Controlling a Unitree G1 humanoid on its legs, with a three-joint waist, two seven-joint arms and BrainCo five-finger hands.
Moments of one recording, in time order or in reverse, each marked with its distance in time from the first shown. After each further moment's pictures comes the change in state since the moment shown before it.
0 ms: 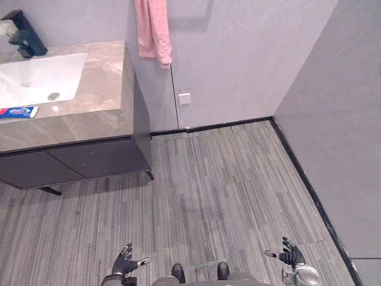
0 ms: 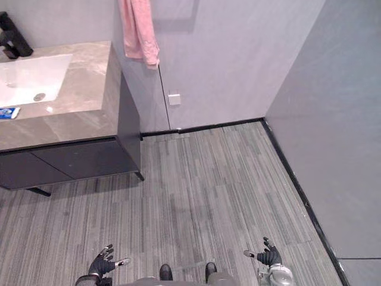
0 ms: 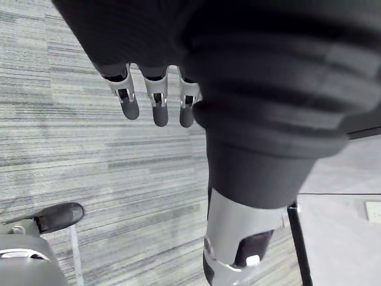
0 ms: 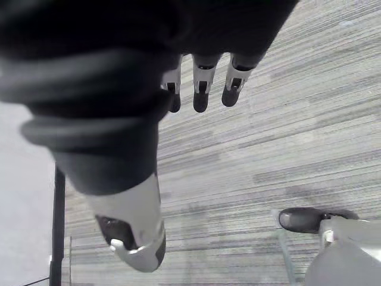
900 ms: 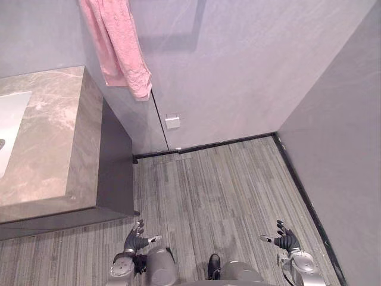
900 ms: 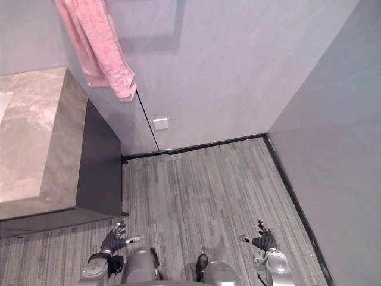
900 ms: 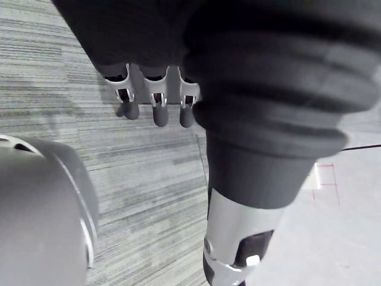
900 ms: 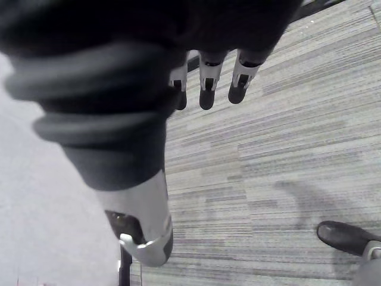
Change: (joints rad) left arm -0.065 -0.038 -0.083 -0.086 -0.020 0.003 -0.002; right arm -0.016 0.003 0.037 -0.078 0.058 -0.022 -0.025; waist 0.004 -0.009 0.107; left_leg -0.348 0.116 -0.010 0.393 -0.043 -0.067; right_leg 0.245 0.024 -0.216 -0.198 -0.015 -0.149
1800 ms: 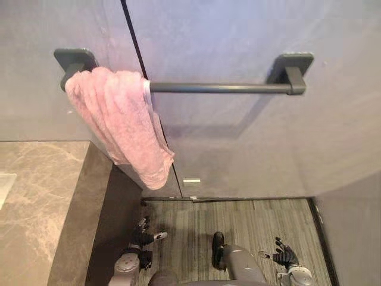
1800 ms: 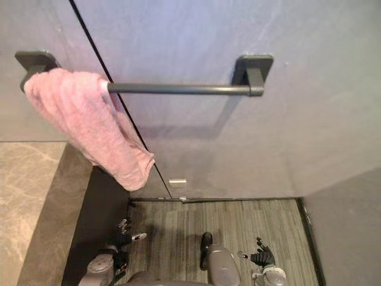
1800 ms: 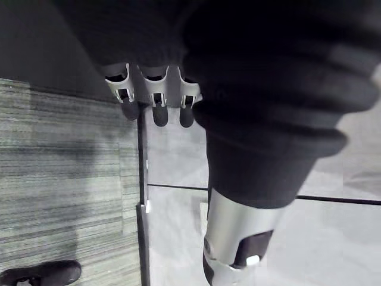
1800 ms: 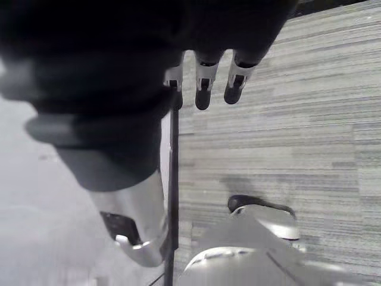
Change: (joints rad) left arm -0.010 -0.002 -0.026 0.004 -0.017 -0.004 0.009; right arm 0.057 0.029 0.054 0.031 -0.022 0.004 0.007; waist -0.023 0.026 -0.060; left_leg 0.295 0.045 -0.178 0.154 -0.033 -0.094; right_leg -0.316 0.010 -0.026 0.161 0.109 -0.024
